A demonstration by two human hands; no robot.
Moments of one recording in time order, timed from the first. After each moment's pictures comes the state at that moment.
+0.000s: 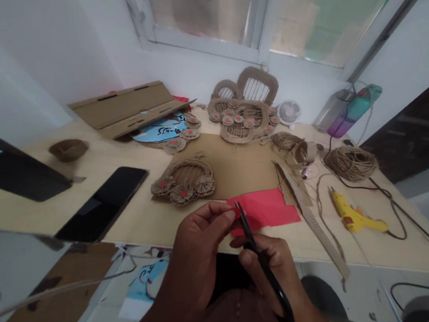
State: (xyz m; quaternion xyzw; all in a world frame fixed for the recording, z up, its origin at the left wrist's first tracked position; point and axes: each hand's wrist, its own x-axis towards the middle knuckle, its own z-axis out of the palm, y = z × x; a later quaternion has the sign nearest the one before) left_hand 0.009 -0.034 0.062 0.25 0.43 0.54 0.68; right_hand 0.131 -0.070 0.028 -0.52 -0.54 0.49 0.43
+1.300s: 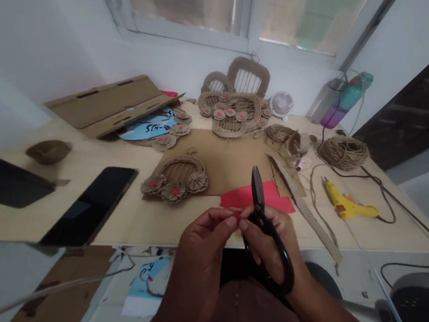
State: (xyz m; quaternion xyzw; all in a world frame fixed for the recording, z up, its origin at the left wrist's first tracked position) left_hand 0.020 -0.047 0.048 0.20 0.39 0.54 0.72; right_hand 0.129 -0.051 0.050 -0.53 -0.42 0.54 0.50
